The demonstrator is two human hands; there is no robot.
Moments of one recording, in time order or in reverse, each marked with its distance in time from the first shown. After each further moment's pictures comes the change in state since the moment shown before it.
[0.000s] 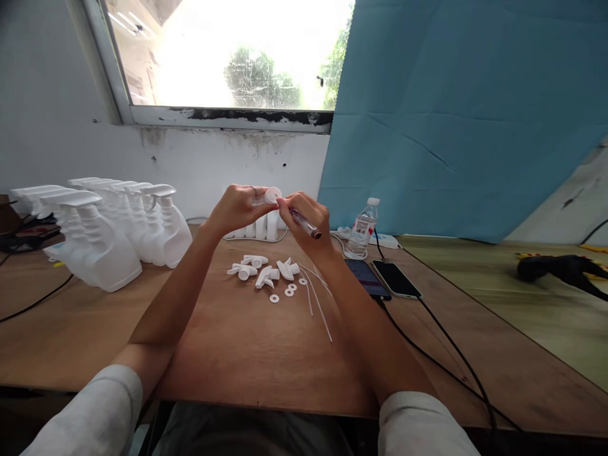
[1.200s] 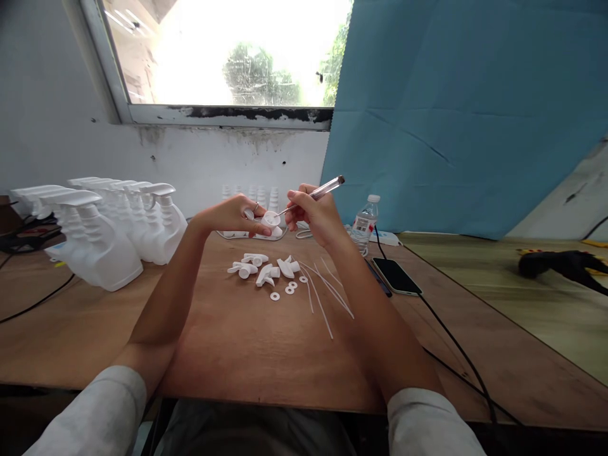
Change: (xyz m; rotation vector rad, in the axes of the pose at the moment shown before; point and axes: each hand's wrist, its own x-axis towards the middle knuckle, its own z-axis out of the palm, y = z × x) left_hand -0.005 0.000 -0.024 -0.370 -0.586 -0.180; right_hand 0.018 0.005 -0.014 0.683 -0.247 0.814
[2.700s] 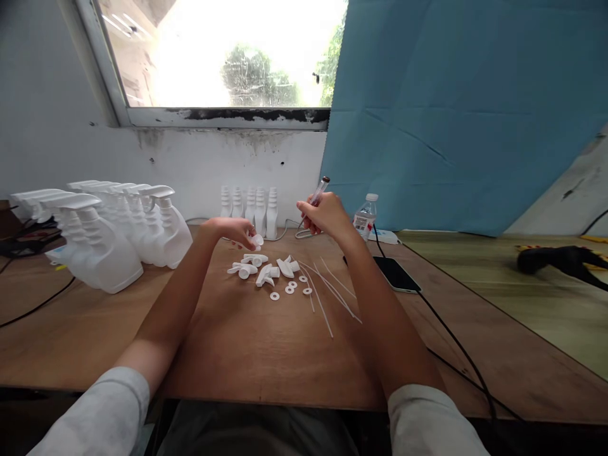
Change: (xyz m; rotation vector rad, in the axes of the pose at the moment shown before) left_hand 0.019 -0.044 0.018 0.227 -0.408 -0.481; right_hand 0.008 -0.002 -0.025 -0.551 0.134 0.239
